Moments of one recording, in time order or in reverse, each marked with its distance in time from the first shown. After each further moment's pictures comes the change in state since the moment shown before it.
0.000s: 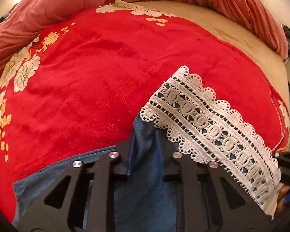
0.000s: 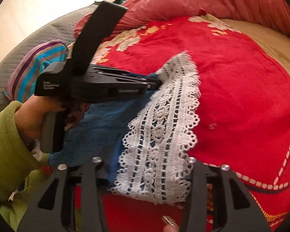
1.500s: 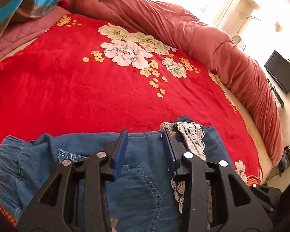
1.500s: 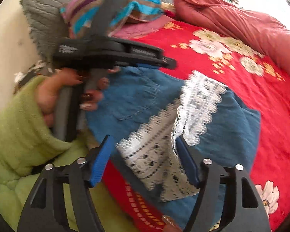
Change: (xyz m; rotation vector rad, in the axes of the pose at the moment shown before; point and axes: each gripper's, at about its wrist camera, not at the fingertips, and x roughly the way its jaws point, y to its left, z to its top) left arm -0.160 0.215 -0.202 -0.729 -0.367 0.036; right arm 0.066 0.237 0.006 -0.588 0.195 0.228
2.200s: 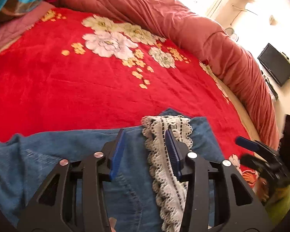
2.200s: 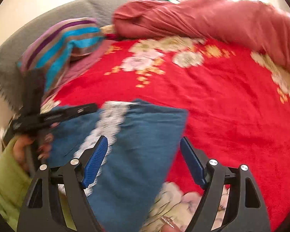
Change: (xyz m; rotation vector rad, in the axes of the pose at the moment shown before) left arm 0.028 -0.020 0.003 0.018 0.081 -0.073; right arm -0.035 -0.156 -0.001 0.403 -0.116 -0.174
